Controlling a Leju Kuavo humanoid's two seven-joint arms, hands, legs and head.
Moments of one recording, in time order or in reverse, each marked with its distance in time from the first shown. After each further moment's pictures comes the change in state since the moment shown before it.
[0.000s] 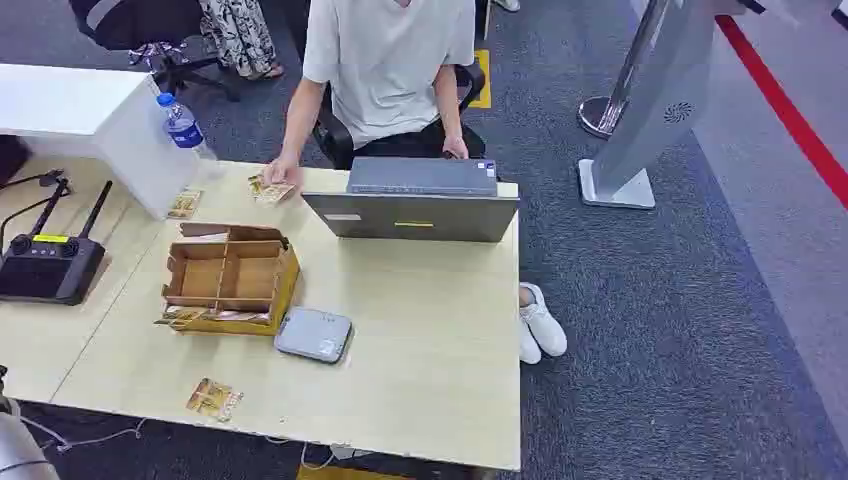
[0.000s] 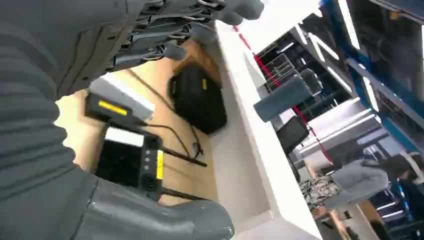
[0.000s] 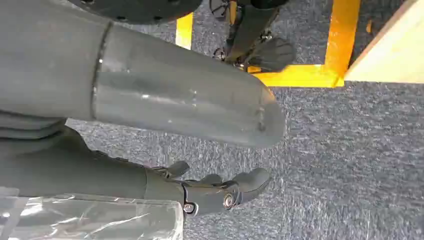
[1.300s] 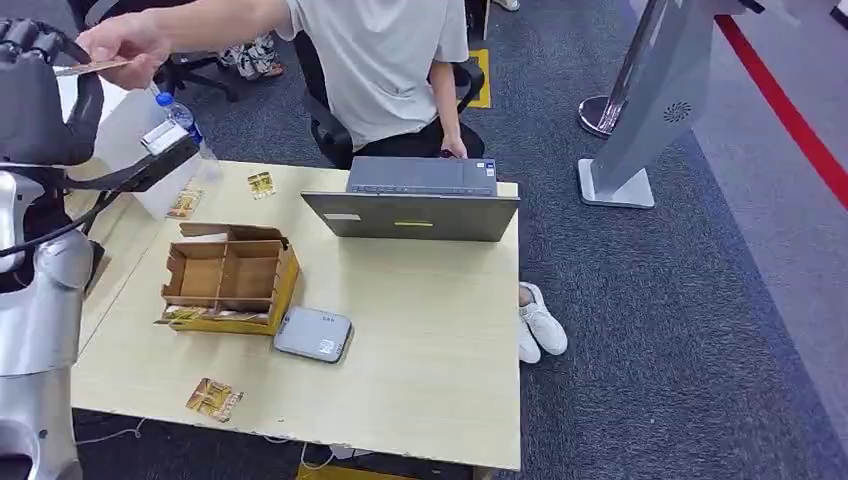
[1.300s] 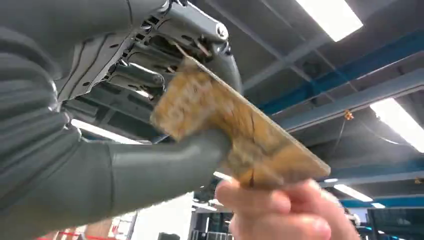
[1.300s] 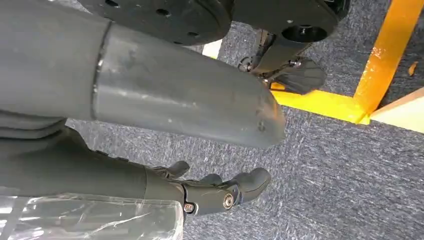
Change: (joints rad) left arm -0.292 0.182 -0.801 -0.105 -0.959 0.248 0.354; right arm -0.014 0.000 0.095 0.018 0.122 0.063 0.087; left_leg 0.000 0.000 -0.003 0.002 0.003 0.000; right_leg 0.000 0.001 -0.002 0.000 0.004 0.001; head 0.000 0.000
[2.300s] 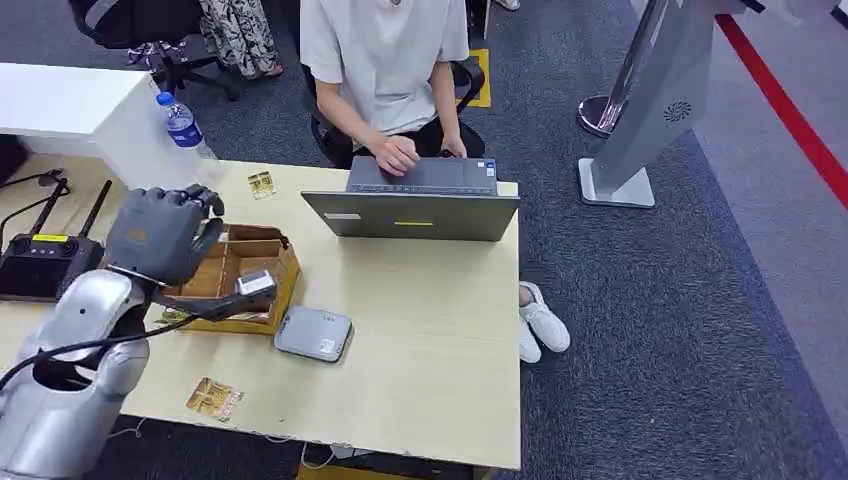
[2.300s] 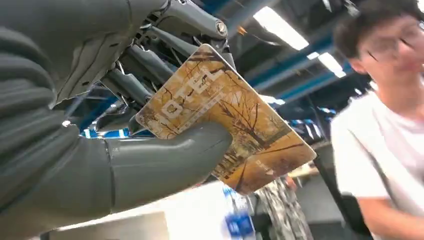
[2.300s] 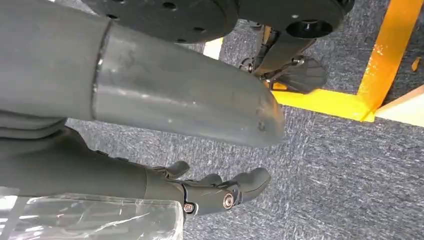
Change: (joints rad) left arm 0.343 0.076 -0.200 -0.193 0.052 -0.286 -0.004; right arm 0.015 -0.005 0.003 0.000 -0.044 -0.003 -0.009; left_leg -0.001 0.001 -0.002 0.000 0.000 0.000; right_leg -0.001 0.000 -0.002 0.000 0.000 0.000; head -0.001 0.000
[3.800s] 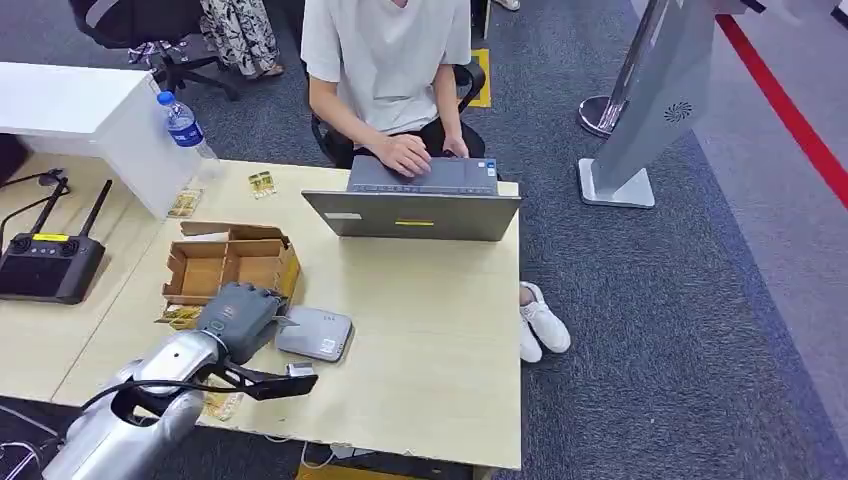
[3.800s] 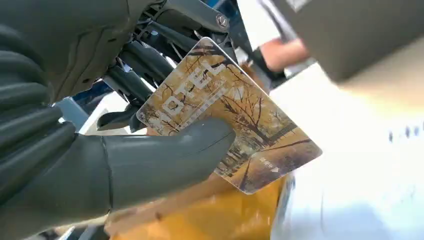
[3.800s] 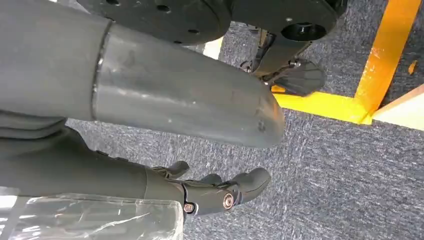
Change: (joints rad) left arm 0.060 0.002 -0.222 0.235 0.038 -0.156 0.033; right arm -0.015 -0.003 -0.009 0.000 0.007 0.021 0.012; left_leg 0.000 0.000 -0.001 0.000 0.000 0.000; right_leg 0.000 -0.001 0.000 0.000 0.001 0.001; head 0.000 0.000
